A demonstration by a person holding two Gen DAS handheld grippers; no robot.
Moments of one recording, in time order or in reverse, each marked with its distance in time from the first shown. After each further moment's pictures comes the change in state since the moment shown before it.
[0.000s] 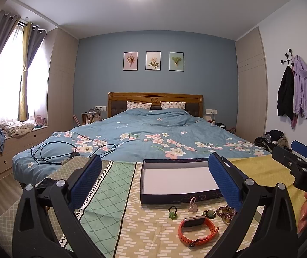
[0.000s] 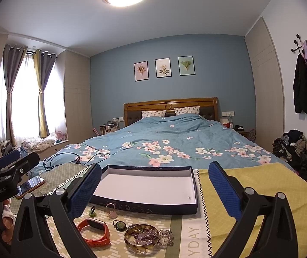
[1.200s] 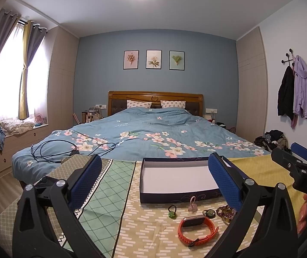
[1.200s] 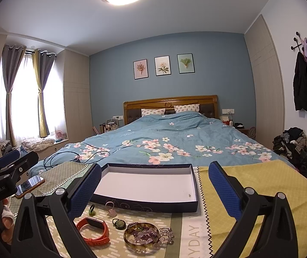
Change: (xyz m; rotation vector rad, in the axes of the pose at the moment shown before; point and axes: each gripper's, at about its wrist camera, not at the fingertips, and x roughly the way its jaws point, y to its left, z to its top) left arm 0.003 -0.002 -0.002 -0.005 0.011 0.001; right arm 0.002 0.000 0.001 0.005 0.013 0.002
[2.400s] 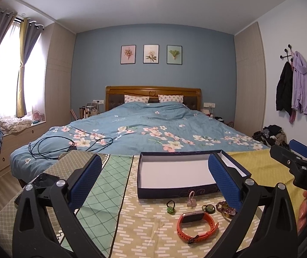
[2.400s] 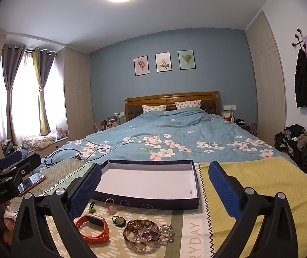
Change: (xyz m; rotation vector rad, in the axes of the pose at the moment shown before) left arm 0.008 0.000 -0.006 0.009 0.044 -0.020; right arm 0.007 -0.001 -0.005 0.007 0.034 0.009
